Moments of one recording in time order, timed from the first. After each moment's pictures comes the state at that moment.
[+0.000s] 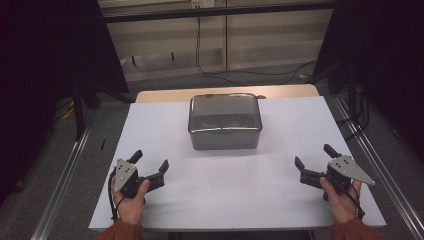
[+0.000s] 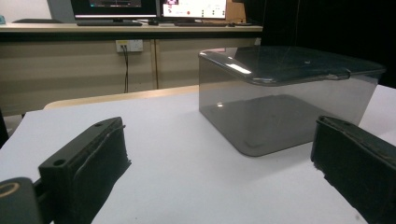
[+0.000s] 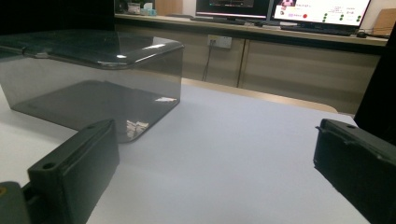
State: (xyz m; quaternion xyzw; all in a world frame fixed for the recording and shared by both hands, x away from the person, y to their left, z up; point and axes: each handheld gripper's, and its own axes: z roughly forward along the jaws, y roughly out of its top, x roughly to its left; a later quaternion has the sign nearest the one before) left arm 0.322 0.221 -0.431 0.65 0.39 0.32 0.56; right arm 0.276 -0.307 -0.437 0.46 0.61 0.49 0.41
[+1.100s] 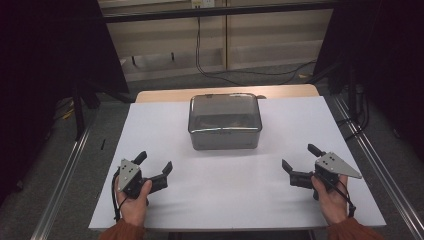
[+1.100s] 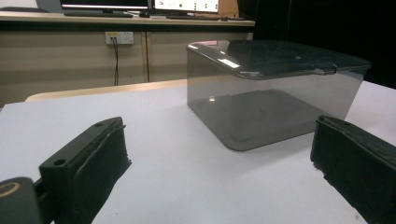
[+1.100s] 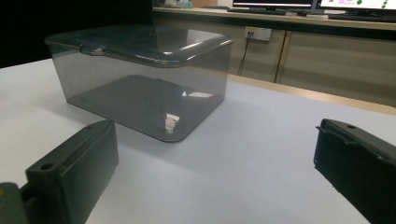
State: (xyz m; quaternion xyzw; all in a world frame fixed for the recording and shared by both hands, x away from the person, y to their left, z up) left arm 0.320 0.214 -0.433 0.66 0.40 0.30 0.57; right arm 0.287 -0.284 -0.436 0.43 0.65 0.52 0.35
